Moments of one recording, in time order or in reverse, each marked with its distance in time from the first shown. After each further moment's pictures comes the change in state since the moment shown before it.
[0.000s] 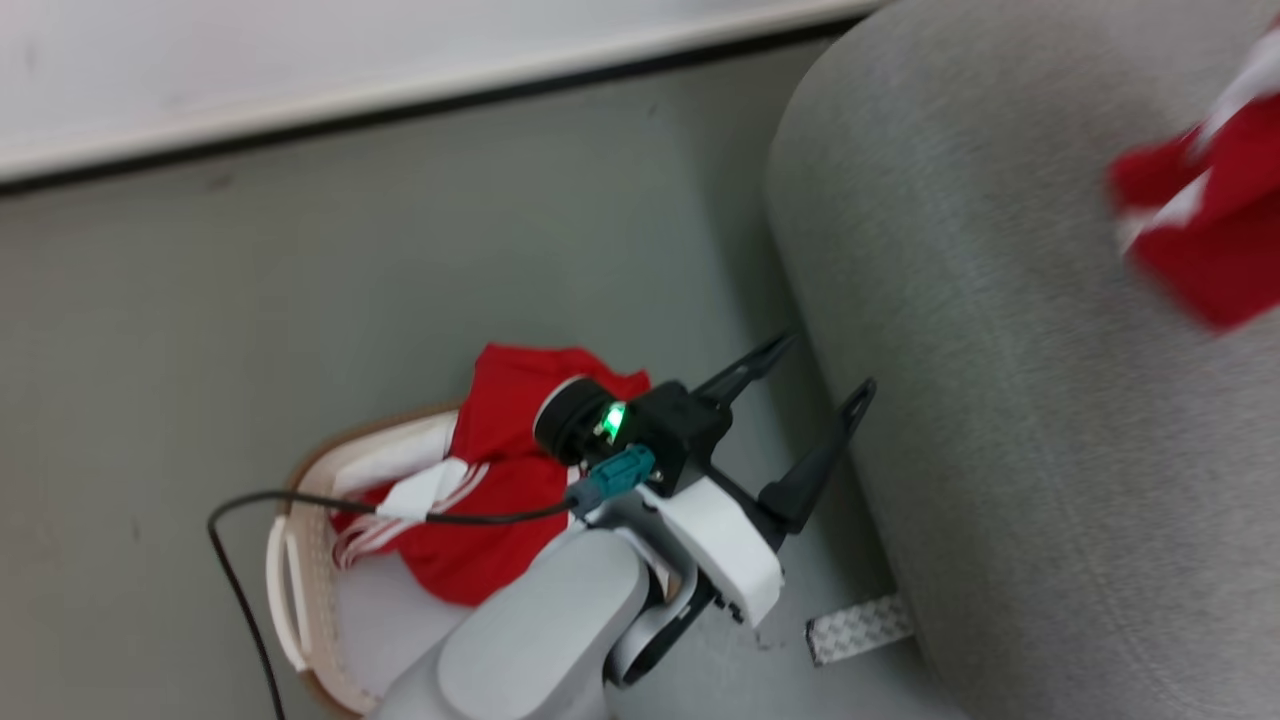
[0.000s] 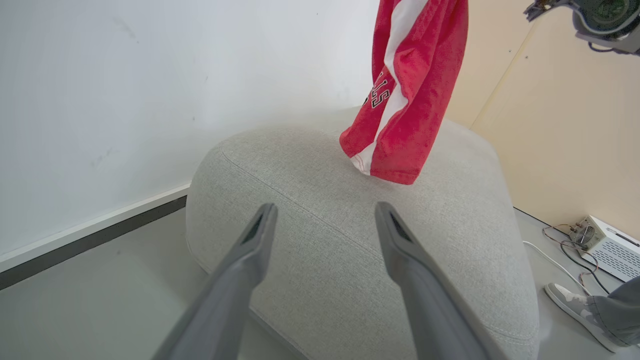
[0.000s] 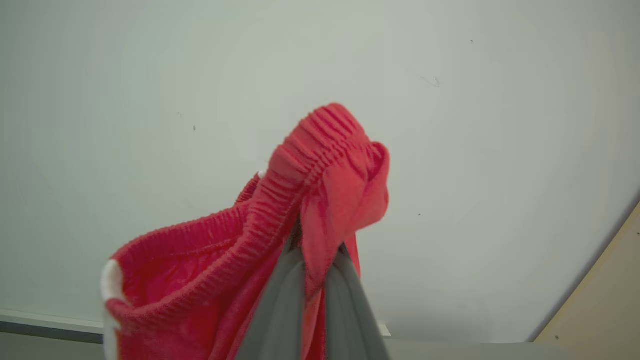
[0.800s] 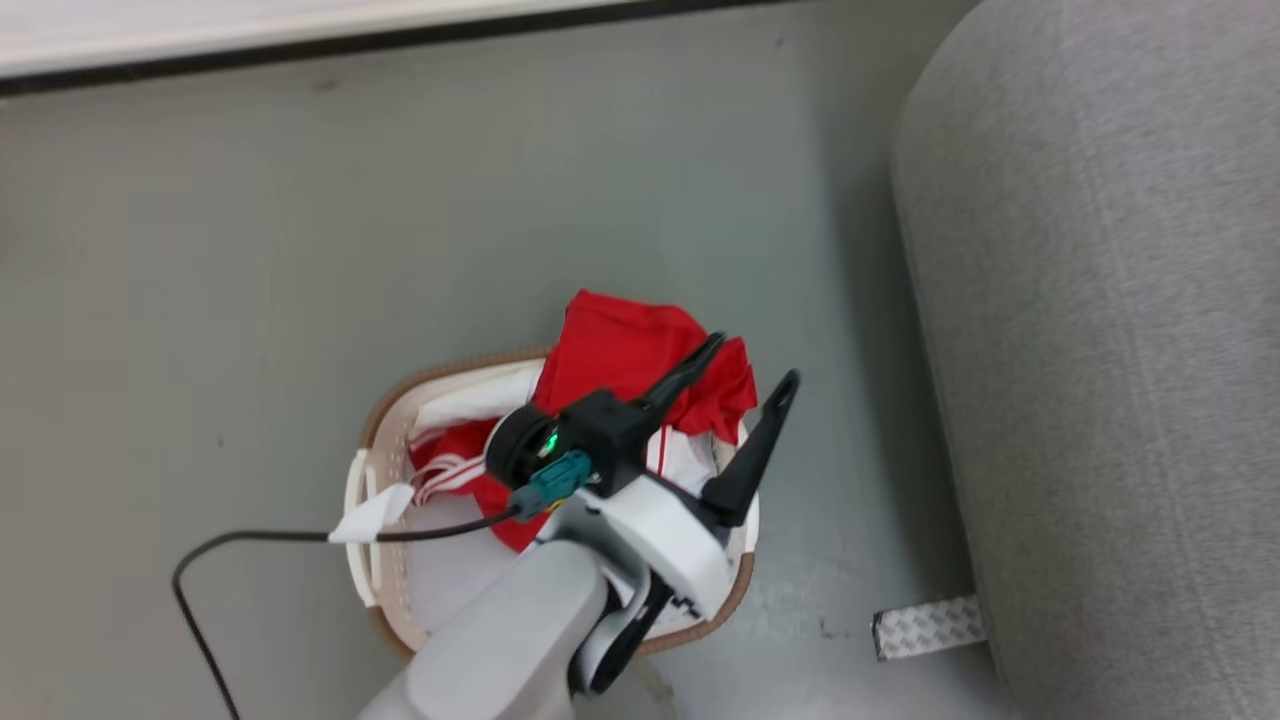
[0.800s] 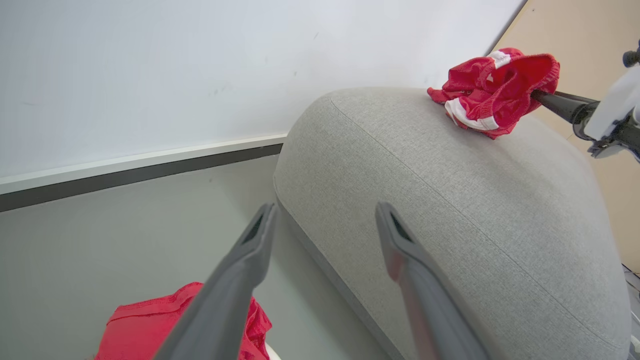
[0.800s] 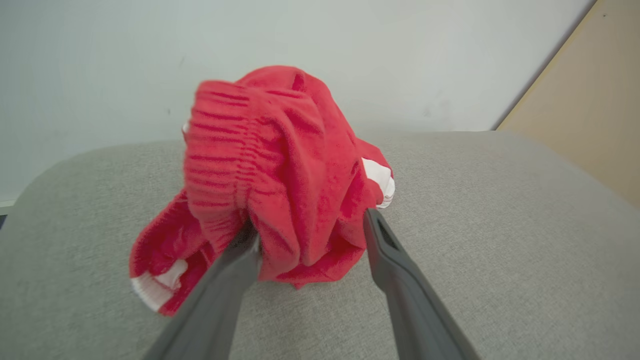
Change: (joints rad) left arm 0.015 0.004 0.043 0.069 -0.043 0.032 -0.059; right arm 0.036 0.164 -0.470 0.583 -0.350 0.000 0.000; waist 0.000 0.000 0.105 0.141
